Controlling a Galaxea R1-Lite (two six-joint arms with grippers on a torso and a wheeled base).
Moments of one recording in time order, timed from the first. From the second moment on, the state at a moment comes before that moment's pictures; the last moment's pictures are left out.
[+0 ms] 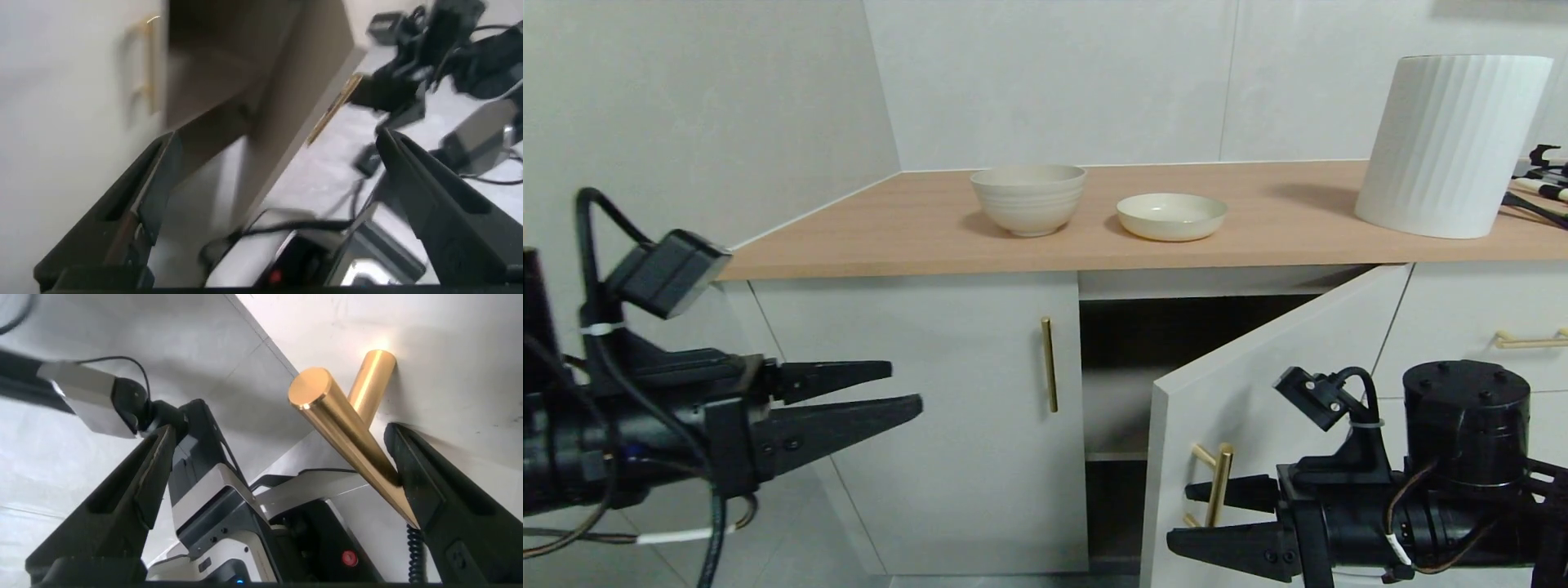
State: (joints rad) left arm -0.22 1.30 -0.64 -0.37 -0.77 -0.18; right arm 0.66 1.66 -0.40 -0.94 0.72 0.44
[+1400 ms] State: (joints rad) left arm -0.60 2.05 -0.68 -1.26 -0.57 -0.33; right arm 0.66 1.67 -0.39 -0.94 0.72 0.40
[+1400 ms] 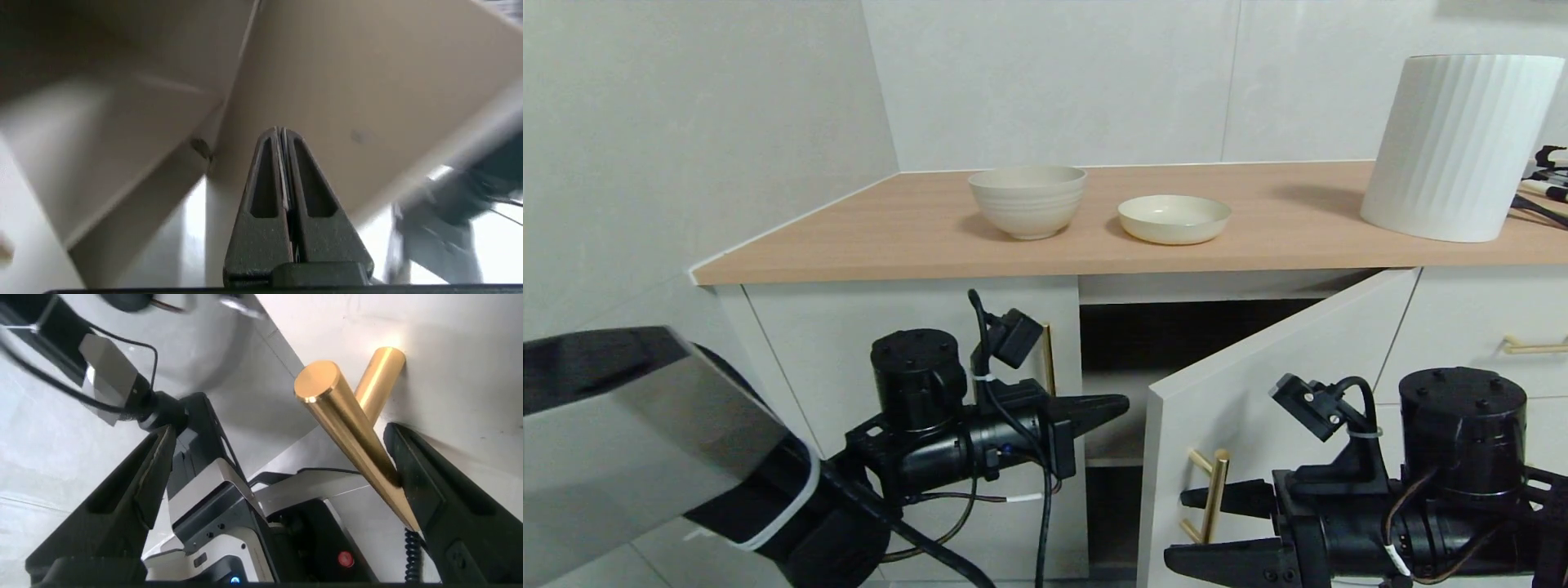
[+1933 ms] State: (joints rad) left arm -0.69 2.15 -0.72 -1.31 -0.48 -0.33; right arm 0.66 1.66 -0.38 -0.93 0.54 0.34
